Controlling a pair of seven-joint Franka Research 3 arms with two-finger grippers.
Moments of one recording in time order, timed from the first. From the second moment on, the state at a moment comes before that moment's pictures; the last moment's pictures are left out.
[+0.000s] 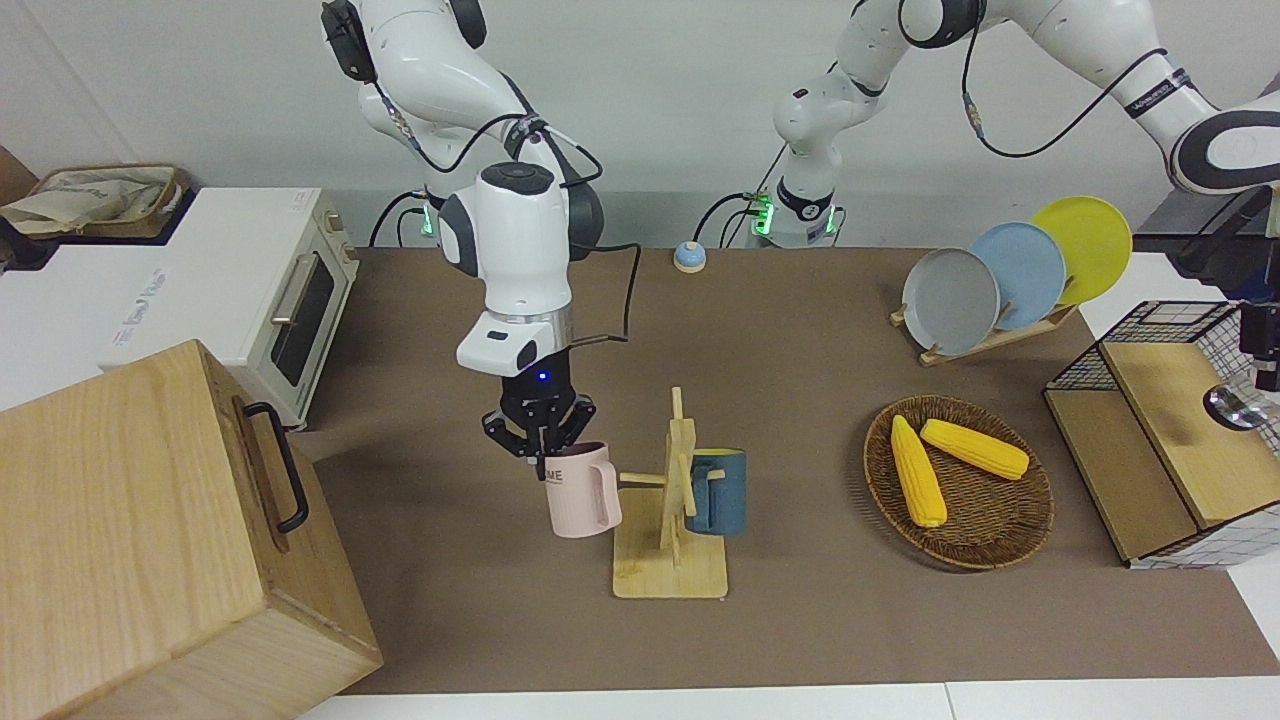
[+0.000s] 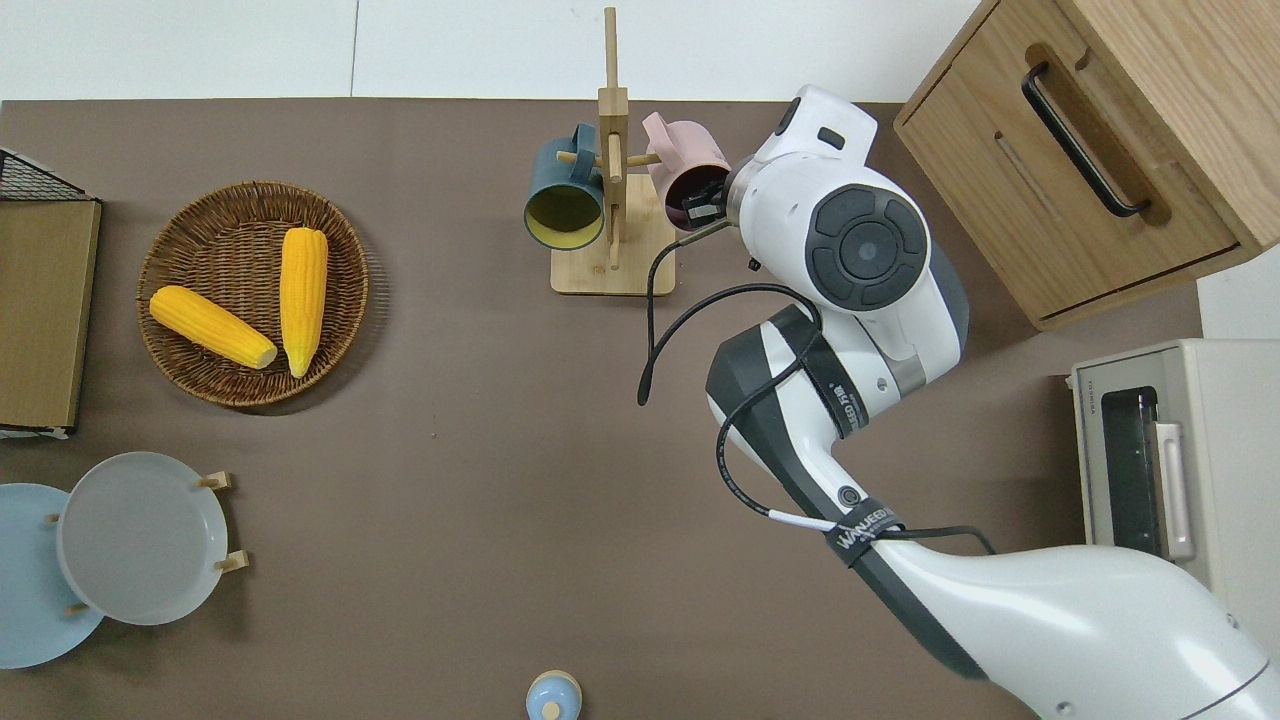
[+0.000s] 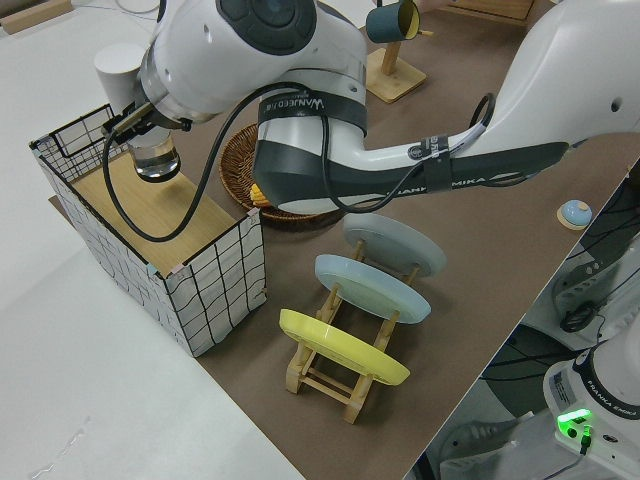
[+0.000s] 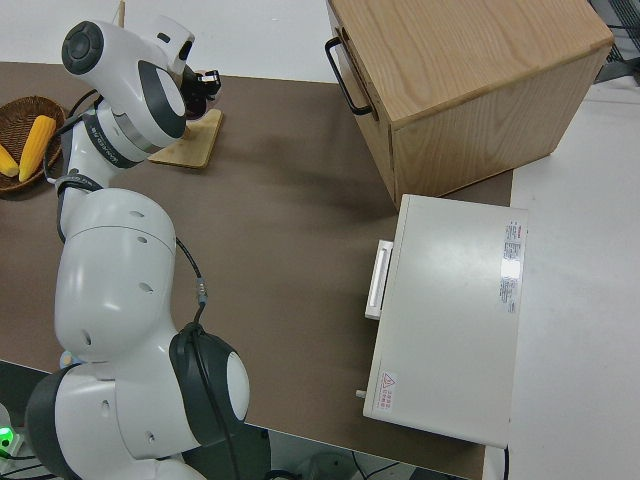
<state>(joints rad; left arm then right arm) 0.46 0.31 0.04 -1.50 -0.55 2.43 0.74 0.19 0.47 0.19 -1.42 -0.34 2.30 0.21</state>
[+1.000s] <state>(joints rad) 0.32 0.00 0.02 -1.63 -0.23 2.10 0.32 0.09 0.41 0.19 -1.42 -0.19 1.89 0.14</state>
